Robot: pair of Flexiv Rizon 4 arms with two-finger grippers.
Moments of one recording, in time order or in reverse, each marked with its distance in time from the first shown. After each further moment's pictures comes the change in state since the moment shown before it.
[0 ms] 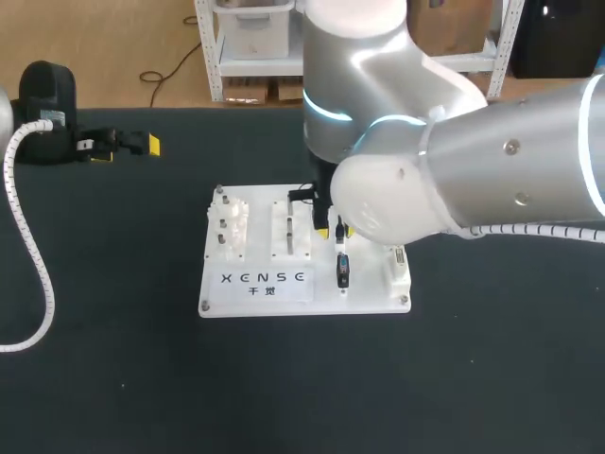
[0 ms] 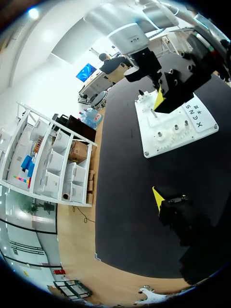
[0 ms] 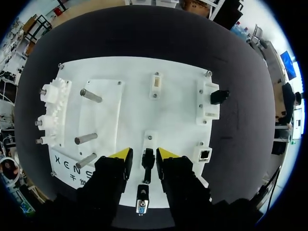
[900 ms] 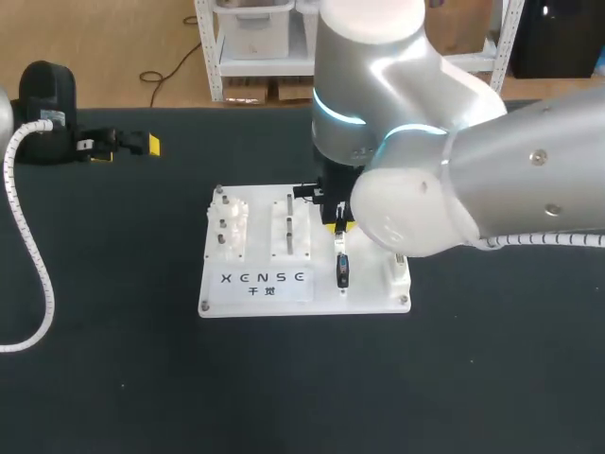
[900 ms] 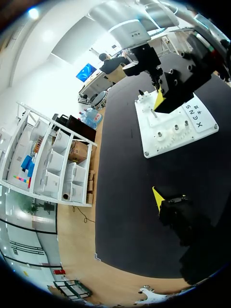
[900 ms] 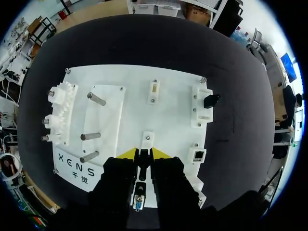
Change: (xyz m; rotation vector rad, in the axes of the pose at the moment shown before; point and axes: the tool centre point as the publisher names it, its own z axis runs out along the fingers) left arm 0.000 0.000 0.000 0.000 0.000 0.000; right arm -0.002 -0.003 -0.015 -0.026 -0.076 -0.018
